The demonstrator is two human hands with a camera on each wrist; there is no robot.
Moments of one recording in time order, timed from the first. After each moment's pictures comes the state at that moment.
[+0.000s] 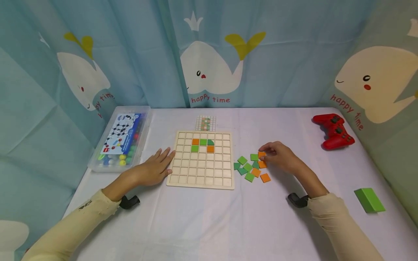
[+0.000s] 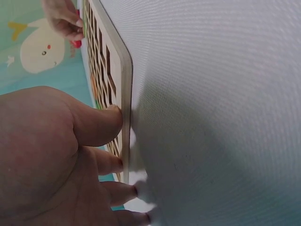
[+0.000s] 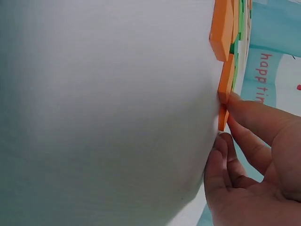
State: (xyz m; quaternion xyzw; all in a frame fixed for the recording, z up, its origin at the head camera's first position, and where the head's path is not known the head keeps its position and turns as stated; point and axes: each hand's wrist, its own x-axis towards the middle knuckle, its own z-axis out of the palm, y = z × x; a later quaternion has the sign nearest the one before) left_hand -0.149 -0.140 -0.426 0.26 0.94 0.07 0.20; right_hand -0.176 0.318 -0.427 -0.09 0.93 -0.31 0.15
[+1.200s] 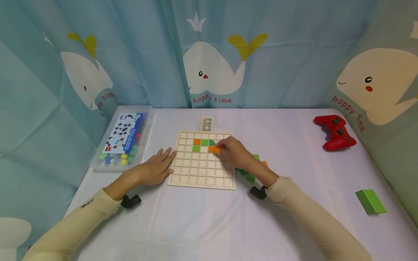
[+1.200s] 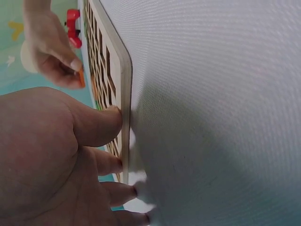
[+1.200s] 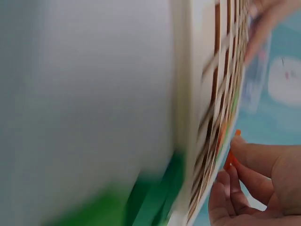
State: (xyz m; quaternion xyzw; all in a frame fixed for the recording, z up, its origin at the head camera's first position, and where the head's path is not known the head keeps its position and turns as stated) left_hand -0.150 -0.140 -0.430 0.24 0.94 0.07 0.21; right_hand -0.190 0.179 -0.421 -0.21 0.92 -0.32 0.11
